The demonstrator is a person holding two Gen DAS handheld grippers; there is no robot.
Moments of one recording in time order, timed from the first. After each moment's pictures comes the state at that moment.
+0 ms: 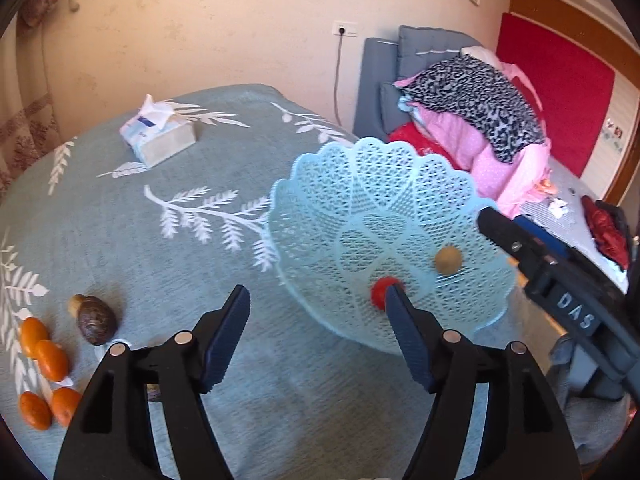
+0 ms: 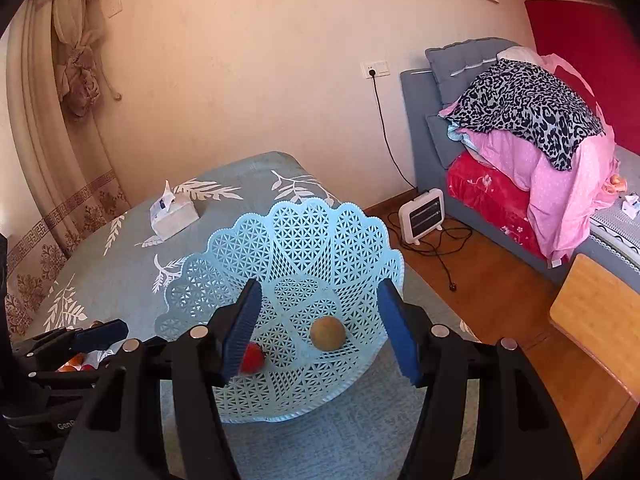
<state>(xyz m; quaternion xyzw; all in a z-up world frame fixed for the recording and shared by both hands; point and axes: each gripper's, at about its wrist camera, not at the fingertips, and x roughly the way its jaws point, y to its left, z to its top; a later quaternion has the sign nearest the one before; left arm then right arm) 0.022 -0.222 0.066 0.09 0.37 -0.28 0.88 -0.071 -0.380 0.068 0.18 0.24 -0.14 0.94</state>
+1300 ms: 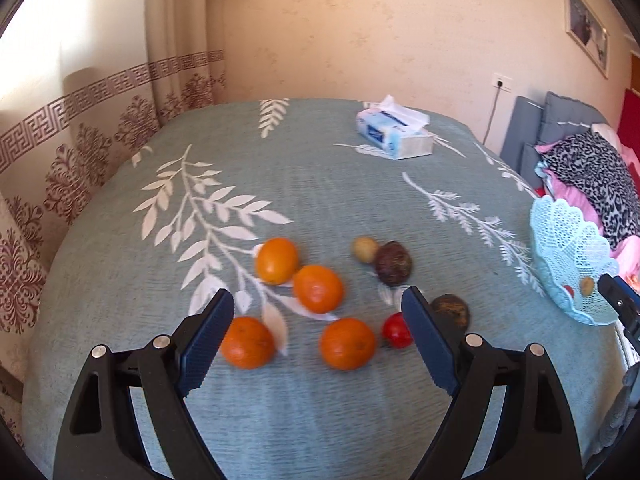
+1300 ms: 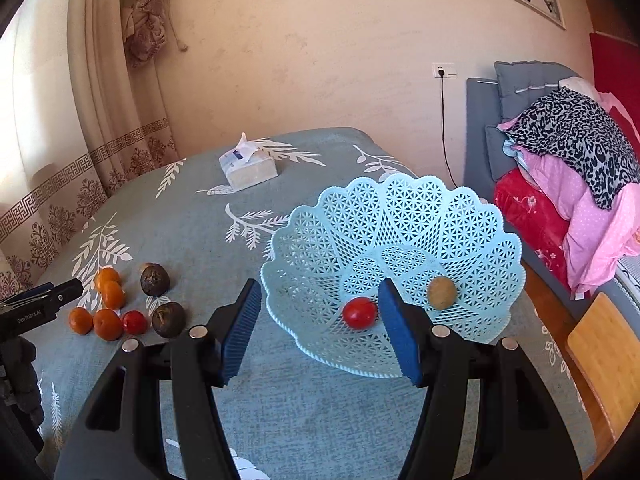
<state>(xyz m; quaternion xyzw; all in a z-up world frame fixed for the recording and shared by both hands) 0.012 -0.001 0.073 0.00 0.35 -0.04 0.94 -0.058 -0.286 0.072 0.10 0.28 -0.05 0.95</state>
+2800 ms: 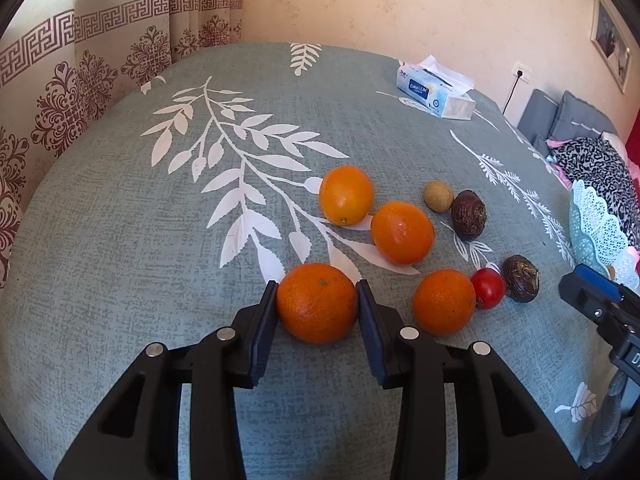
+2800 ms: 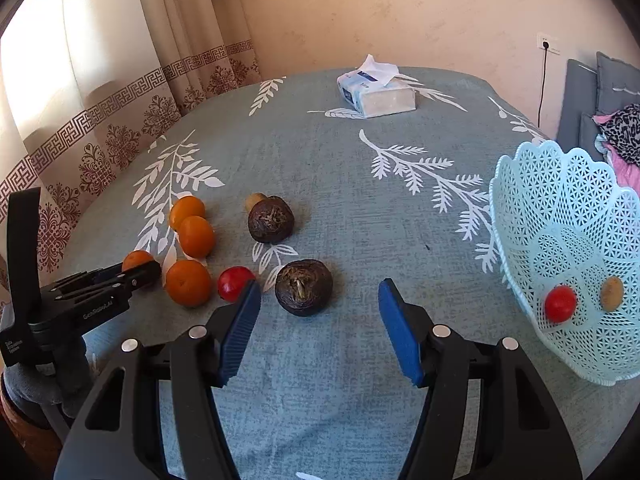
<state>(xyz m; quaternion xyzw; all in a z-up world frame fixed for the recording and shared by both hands) 0.031 0.052 0.018 -0.04 0.41 -0.05 0.91 0.009 -0.171 0.045 0.06 0.38 0.11 0.92</state>
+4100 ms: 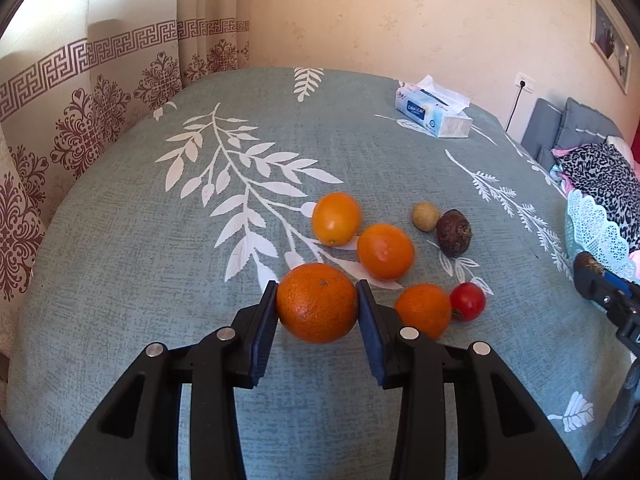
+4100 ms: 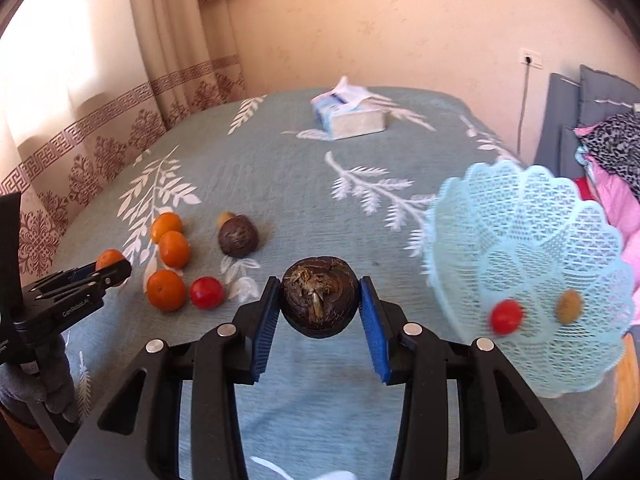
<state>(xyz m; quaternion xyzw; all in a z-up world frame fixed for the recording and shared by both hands) 0.015 0.037 0.040 -0.03 0.38 -0.03 0.93 -0.010 -0.206 0.064 0.05 0.35 0.07 0.93</state>
